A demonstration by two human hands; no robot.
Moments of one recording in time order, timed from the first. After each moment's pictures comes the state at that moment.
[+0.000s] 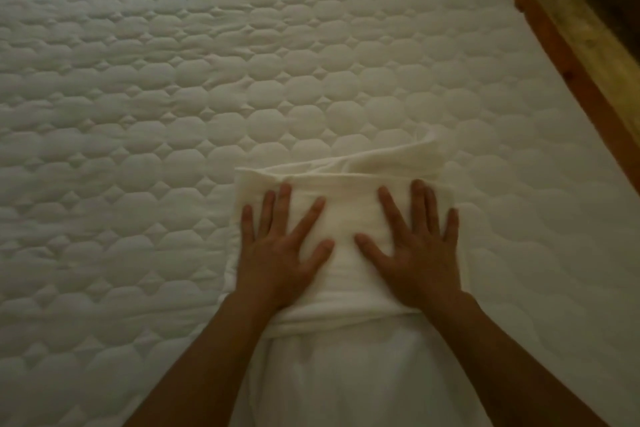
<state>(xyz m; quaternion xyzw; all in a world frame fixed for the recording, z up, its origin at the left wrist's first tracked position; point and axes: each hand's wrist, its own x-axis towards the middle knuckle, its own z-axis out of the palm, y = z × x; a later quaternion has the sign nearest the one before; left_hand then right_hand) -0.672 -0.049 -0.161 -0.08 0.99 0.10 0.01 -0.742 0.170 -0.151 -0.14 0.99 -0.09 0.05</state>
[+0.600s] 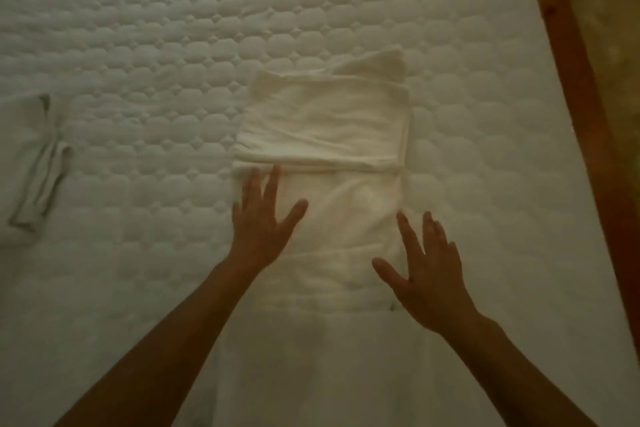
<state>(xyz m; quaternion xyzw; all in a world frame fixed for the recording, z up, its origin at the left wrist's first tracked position) -0.491 0.081 -0.045 -0.30 0.91 0.26 0.09 -0.544 0.357 -0.045 -0.18 0.93 -0.18 0.28</state>
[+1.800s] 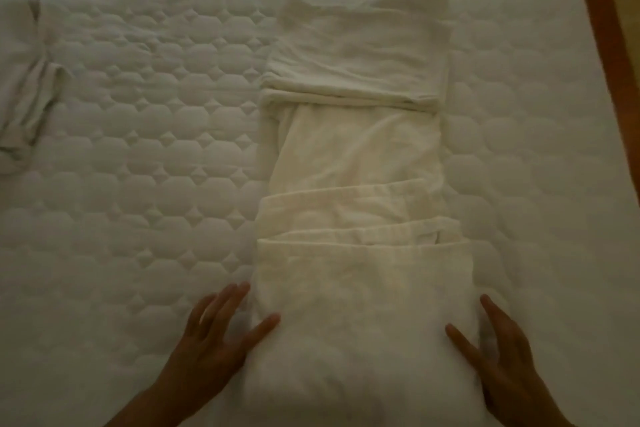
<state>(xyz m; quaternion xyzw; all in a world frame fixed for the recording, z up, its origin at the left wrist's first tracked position) -0.164 0.057 -0.099 0.01 0.98 0.10 0.15 -0.355 0.501 -0.112 -0.37 0.92 -0.11 0.08</state>
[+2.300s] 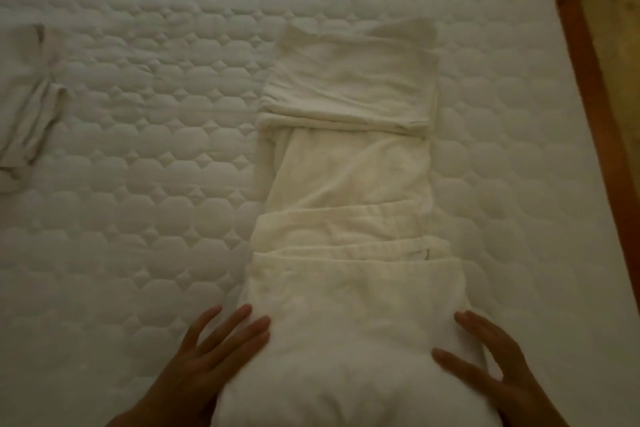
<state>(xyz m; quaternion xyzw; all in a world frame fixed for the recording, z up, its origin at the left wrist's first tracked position) -0.184 0.057 -0.058 0.13 0.97 0.18 0.07 -0.383 0.480 -0.041 -0.41 0.88 -0.19 0.16</state>
